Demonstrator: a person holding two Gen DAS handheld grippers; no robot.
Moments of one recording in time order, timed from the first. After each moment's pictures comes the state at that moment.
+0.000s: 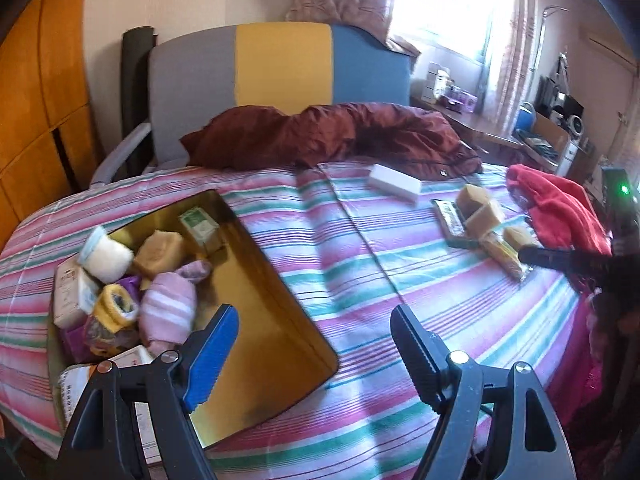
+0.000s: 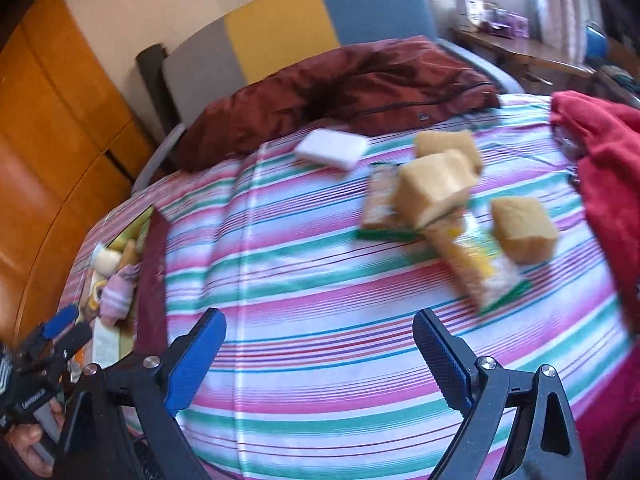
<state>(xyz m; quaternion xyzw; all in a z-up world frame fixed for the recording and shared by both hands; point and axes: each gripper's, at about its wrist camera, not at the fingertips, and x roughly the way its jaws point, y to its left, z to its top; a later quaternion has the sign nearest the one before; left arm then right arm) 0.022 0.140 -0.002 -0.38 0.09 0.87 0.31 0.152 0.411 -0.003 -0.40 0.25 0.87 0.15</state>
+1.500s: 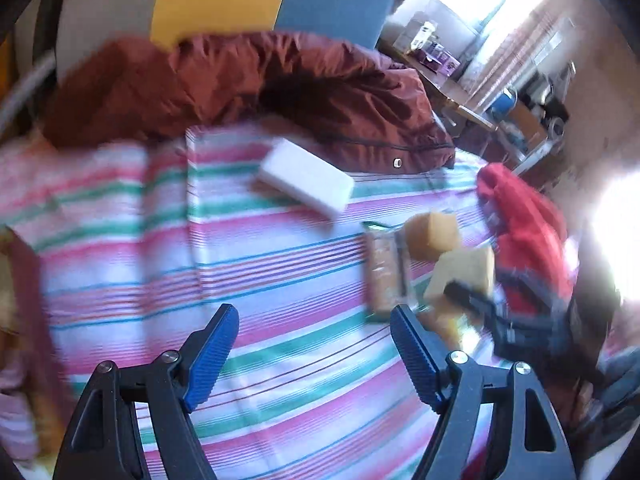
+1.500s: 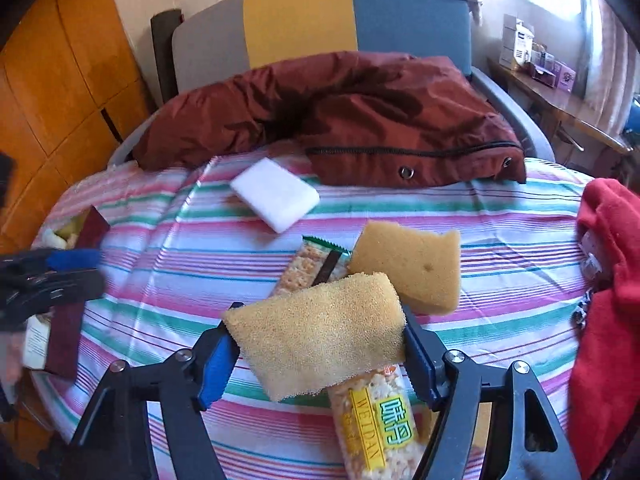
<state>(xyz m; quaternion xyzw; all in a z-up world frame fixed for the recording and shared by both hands) -0.097 0.337 -0.038 -0.56 0.01 0.74 0.38 0.071 0.518 -0.020 -0.43 0.14 0.88 0.11</state>
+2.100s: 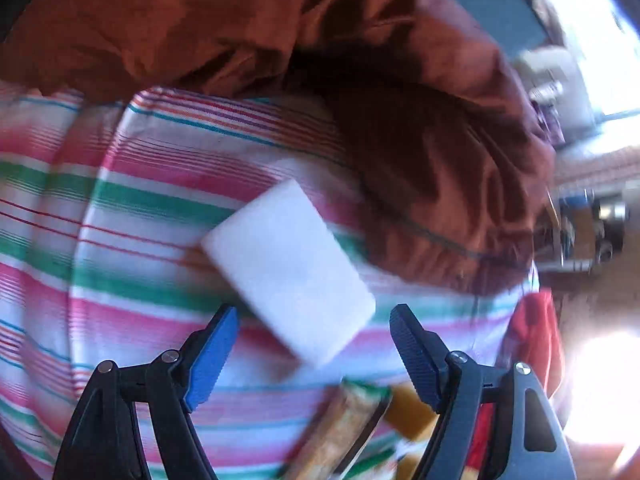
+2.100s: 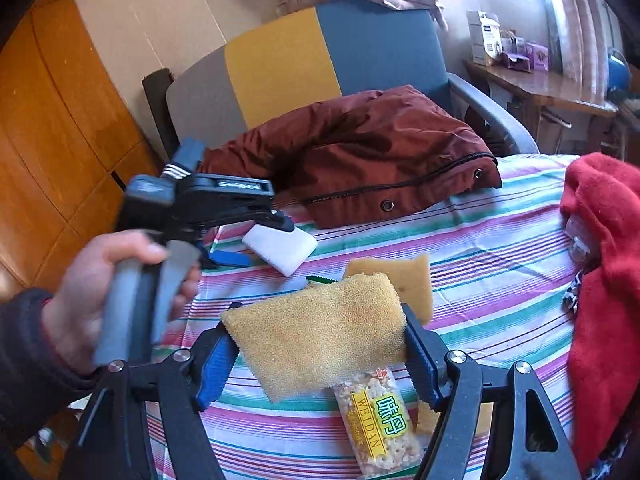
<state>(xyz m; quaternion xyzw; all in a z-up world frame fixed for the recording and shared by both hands) -0.204 0.454 -0.106 -0.67 -0.12 0.70 0.20 0.101 0.545 0.016 -0.36 0.22 0.90 0.11</state>
